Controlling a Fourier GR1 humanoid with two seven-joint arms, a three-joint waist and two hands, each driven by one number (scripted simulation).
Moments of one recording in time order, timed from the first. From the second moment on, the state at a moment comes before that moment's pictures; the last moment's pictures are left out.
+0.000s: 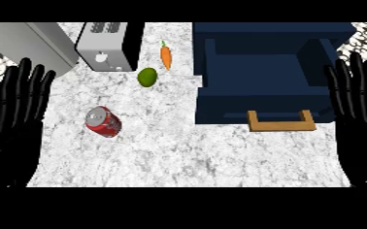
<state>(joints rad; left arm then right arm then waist) 0.01 0.12 0.01 -2.10 0.01 -0.01 0.00 -0.02 -0.10 0.01 -2.10 -0.01 -0.02 0.00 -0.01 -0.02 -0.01</state>
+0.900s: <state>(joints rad) 0.01 0.49 0.06 -1.88 0.57 -0.67 0.09 0.10 -0.11 -0.04 -2.09 -0.01 -0.03 0.20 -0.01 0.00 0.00</state>
